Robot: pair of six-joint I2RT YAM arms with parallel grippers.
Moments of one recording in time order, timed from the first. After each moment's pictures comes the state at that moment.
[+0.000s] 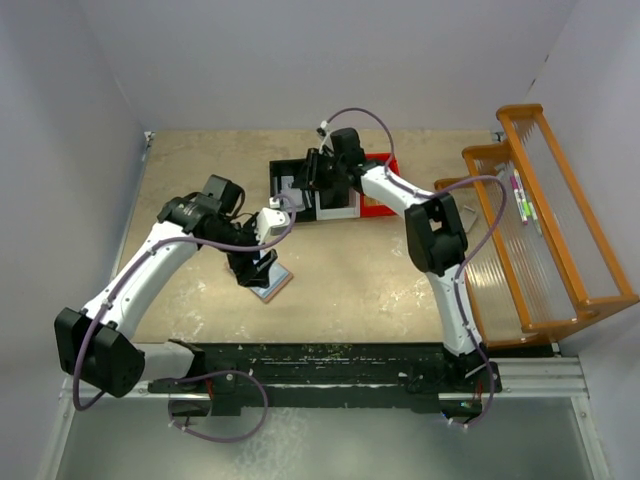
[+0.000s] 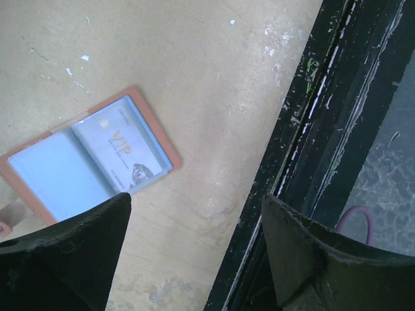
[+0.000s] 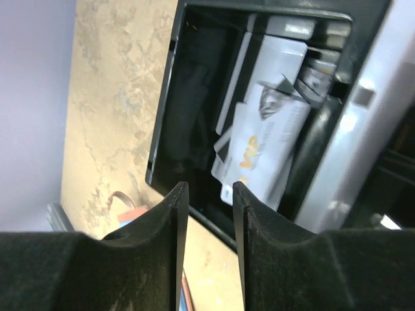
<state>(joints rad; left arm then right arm) -0.39 1.29 1.19 -1.10 0.60 0.64 0.49 2.35 1.93 -0.19 -0.46 0.60</state>
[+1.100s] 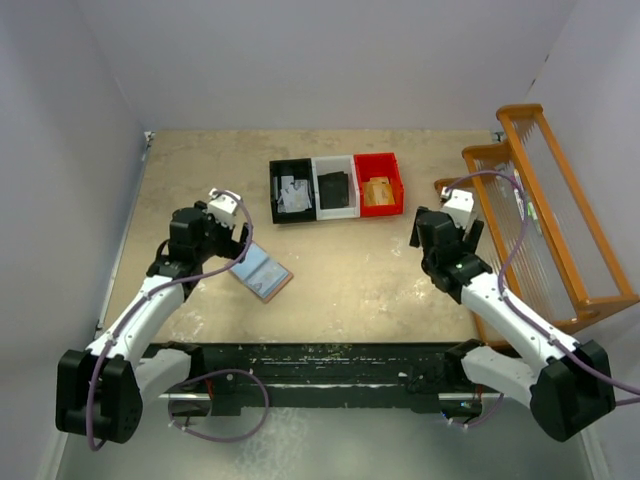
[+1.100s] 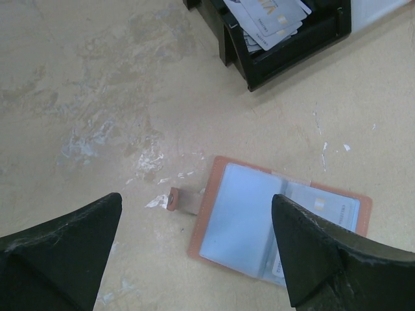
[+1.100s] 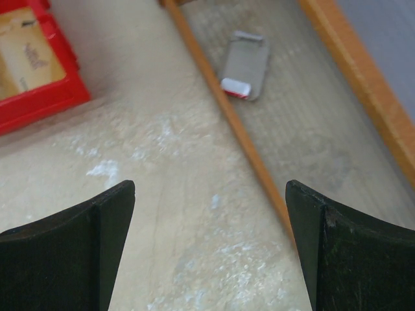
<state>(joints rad) -0.17 1.04 0.60 -0.07 0.17 0.21 0.44 1.05 0.68 -0.28 0.75 0.36</state>
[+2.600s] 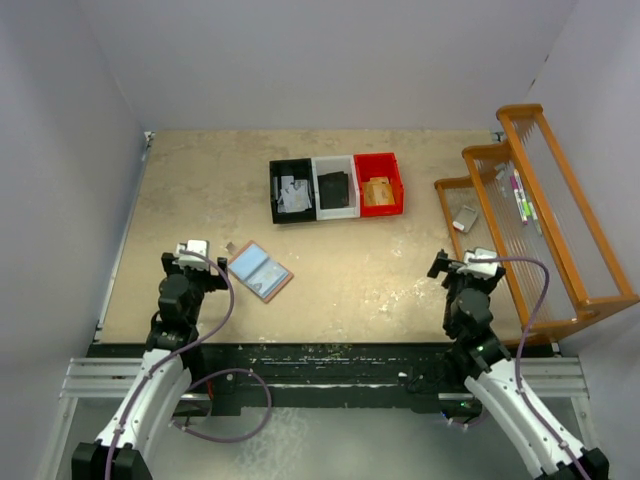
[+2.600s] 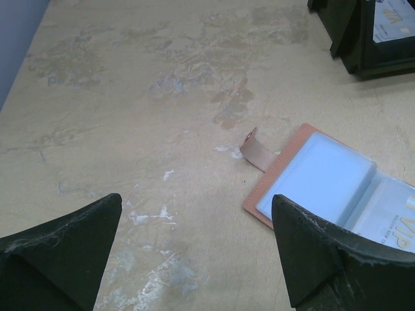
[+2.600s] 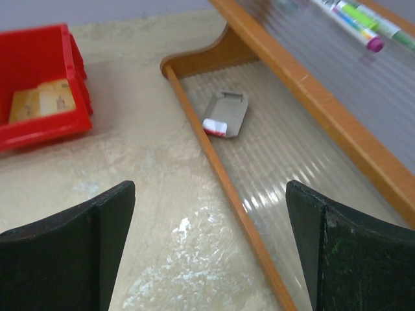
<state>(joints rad) -0.11 0.47 0.05 0.20 -0.11 0.08 0.44 0.21 0.07 0.14 0.76 0.00</state>
